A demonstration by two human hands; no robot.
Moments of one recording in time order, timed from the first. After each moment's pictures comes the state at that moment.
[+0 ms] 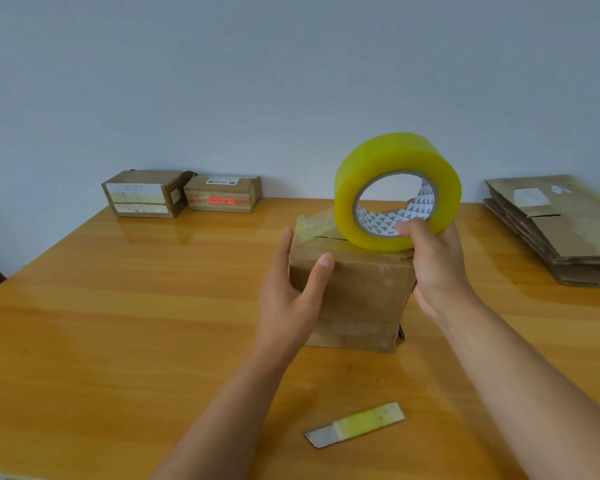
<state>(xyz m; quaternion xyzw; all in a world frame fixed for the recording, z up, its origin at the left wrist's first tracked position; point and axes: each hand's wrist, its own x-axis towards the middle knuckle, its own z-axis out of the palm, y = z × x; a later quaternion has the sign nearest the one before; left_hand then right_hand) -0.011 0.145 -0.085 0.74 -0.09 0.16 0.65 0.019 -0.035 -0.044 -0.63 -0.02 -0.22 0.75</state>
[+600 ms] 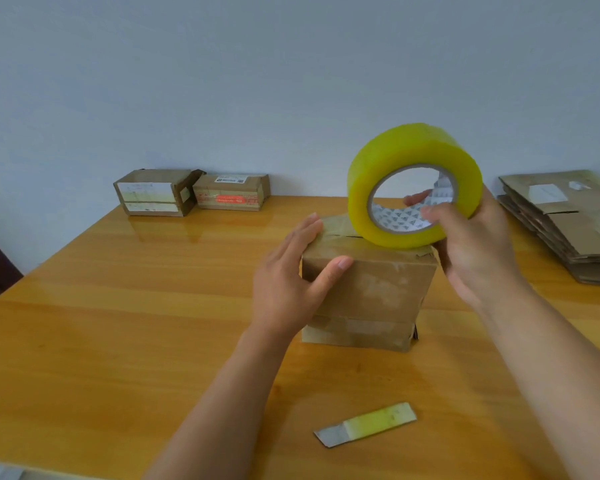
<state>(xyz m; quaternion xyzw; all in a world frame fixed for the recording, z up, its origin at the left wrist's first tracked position) 0.019 0.160 -0.085 0.82 -0.18 0.31 0.45 0.021 -0.060 -0.026 -0.62 -0.05 -0.22 0.75</state>
